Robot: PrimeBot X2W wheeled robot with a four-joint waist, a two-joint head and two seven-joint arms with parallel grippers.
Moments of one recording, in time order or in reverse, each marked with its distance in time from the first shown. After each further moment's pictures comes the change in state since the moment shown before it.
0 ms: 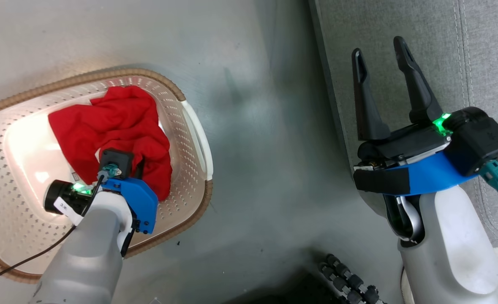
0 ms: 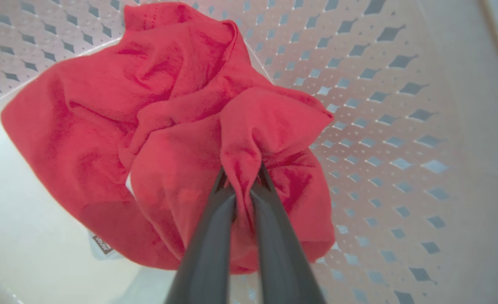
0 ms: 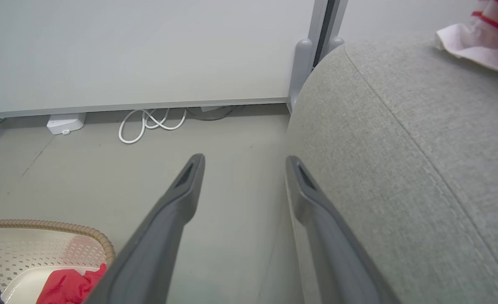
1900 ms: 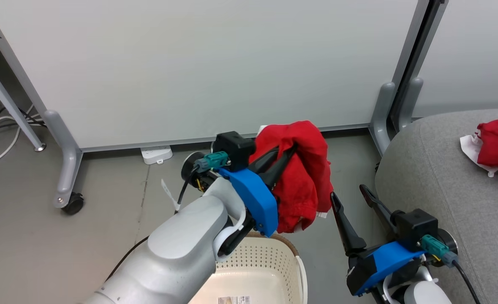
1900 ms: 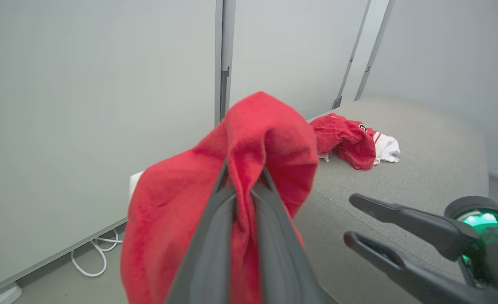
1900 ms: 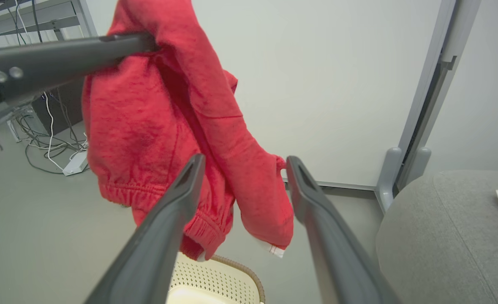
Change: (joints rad) left arm -0.004 -0.069 -0.503 -0.570 -0.575 -0.045 0.044; right arm 0.363 0.000 0.011 0.114 -0.039 0.000 0.193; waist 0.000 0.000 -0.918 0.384
